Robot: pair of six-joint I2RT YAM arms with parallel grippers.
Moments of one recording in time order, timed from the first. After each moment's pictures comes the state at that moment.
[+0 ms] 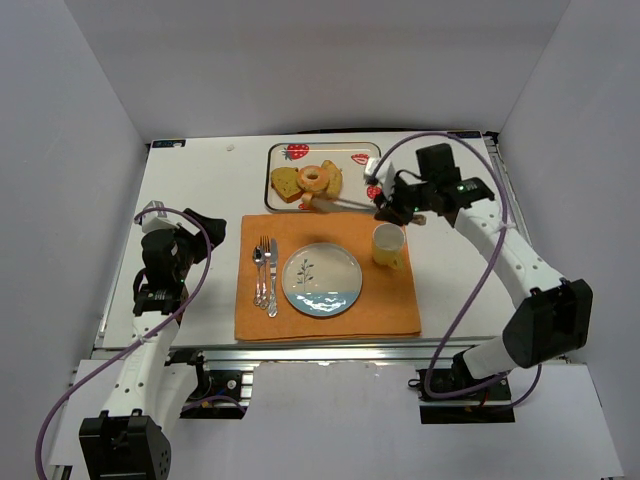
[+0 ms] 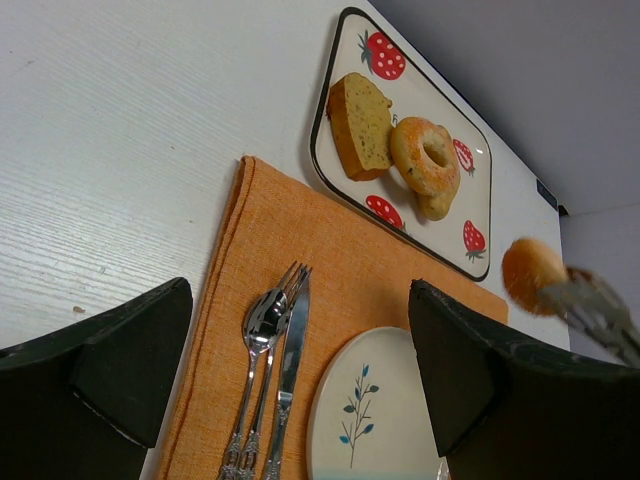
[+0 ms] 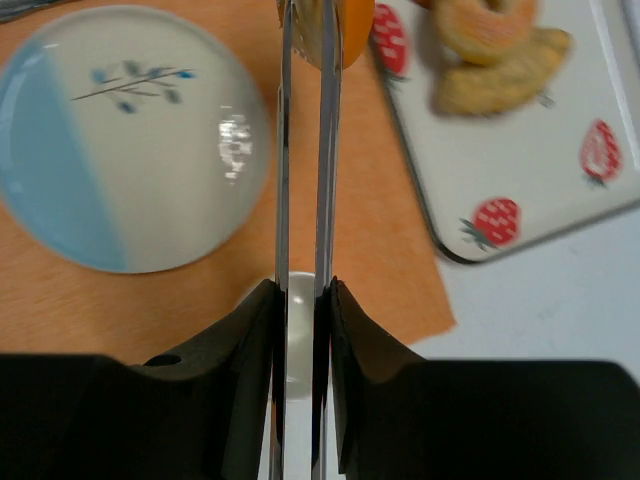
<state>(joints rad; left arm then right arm) 0.04 0.78 0.51 -0.03 0.09 -0.70 0.34 1.48 1.37 -0.67 -0.57 -0.74</state>
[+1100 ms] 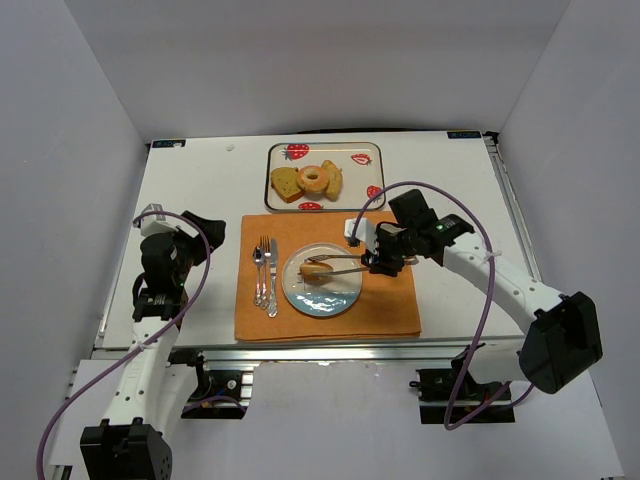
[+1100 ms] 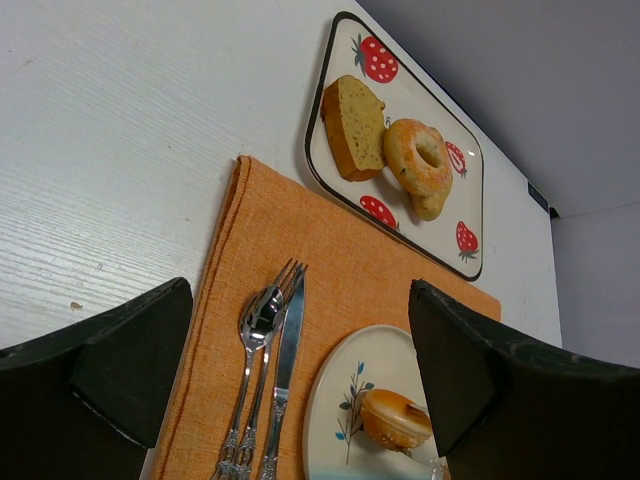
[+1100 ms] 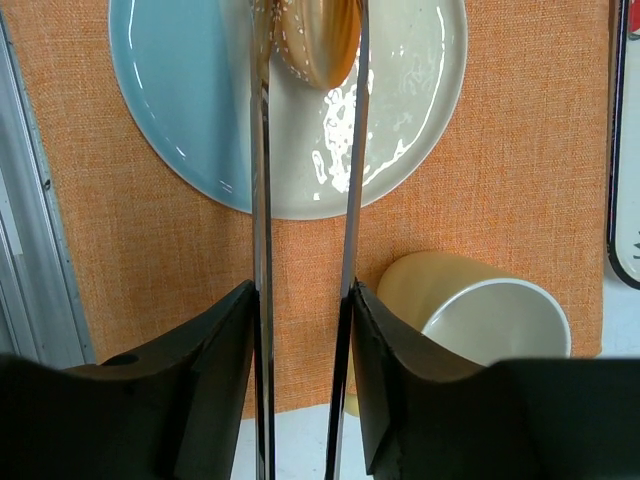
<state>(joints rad) 0.04 0.74 0.50 -0.04 0.09 -0.71 0.58 1.33 1.05 -0.71 -0.47 -0.86</state>
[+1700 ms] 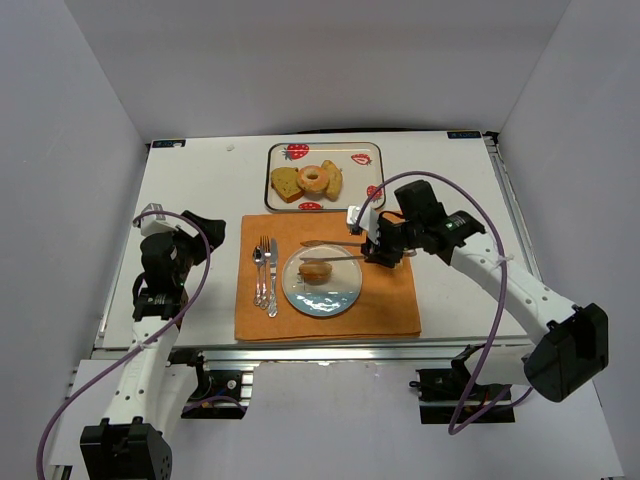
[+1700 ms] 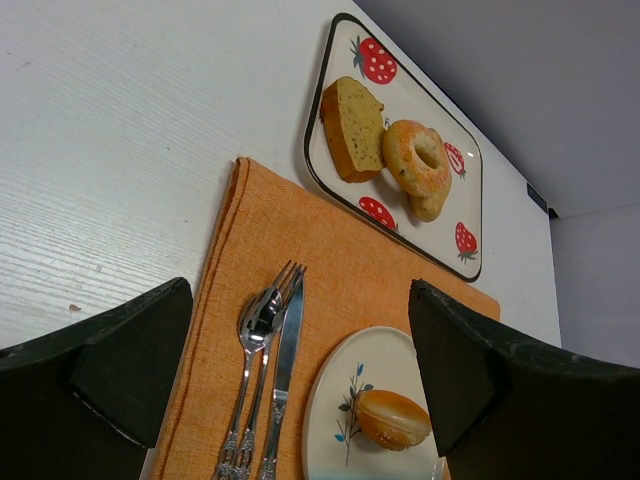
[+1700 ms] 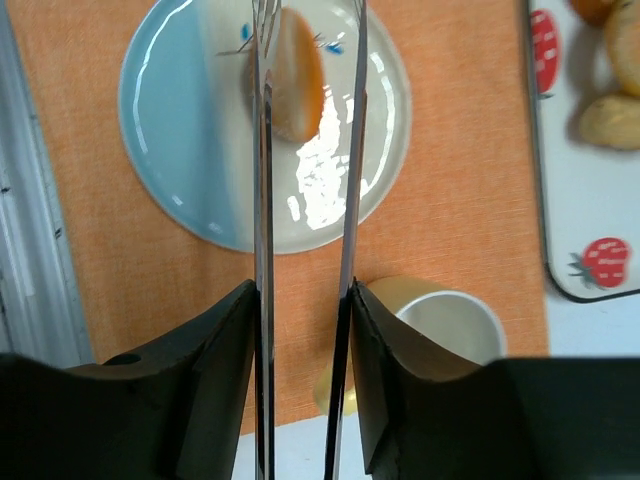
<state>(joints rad) 0.03 0.74 0.50 -0.03 0.09 -0.71 0.58 1.28 1.11 -0.70 -0.52 -0.80</state>
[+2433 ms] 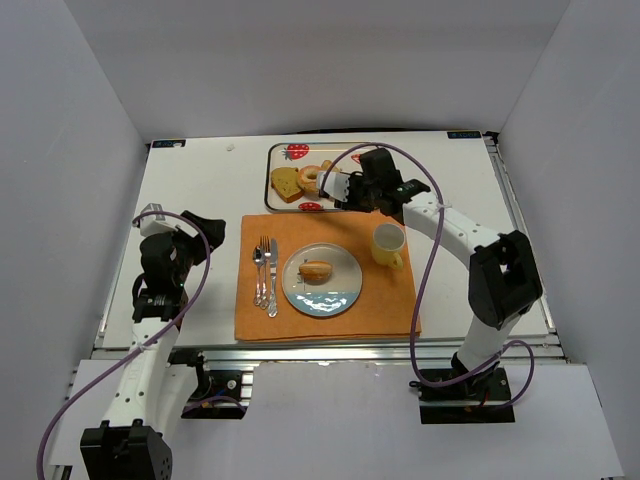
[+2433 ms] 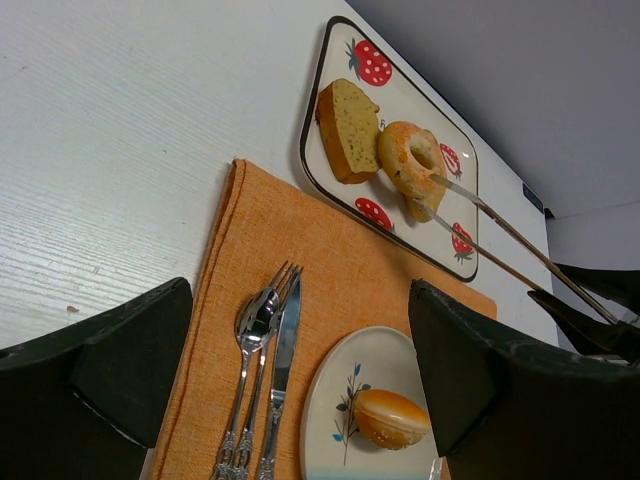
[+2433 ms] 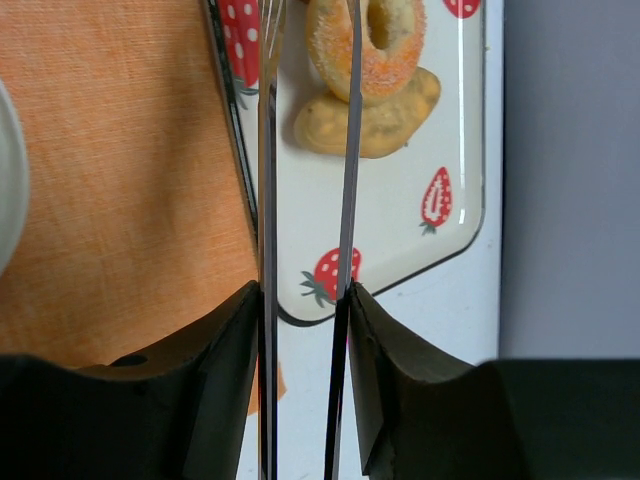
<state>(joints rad) 0.03 0.73 0.50 -0.03 0.09 -0.71 0.58 1.75 1.39 -0.35 -0.16 -1.01</state>
